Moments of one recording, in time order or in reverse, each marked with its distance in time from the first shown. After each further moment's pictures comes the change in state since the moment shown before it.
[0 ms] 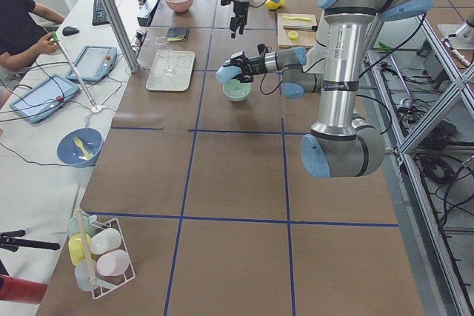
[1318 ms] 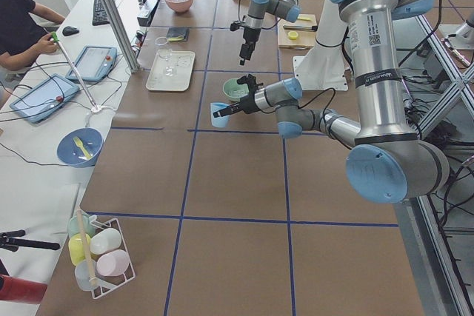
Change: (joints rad) left arm -0.218 0.369 0.030 -0.331 -0.373 -1.007; right arm -0.220 0.329 -0.271 0.005 -0.253 0.040
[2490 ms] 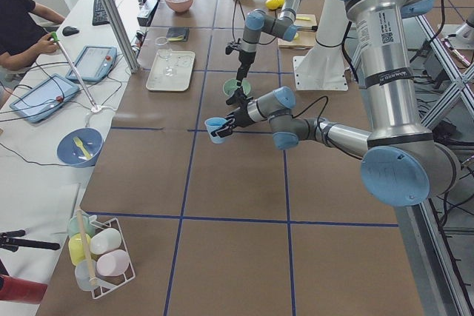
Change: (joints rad) left arm -0.113 0.009 0.047 -0.004 -0.183 -0.261; right arm 0.002 0.171 -0.298 -0.034 0.018 -0.109
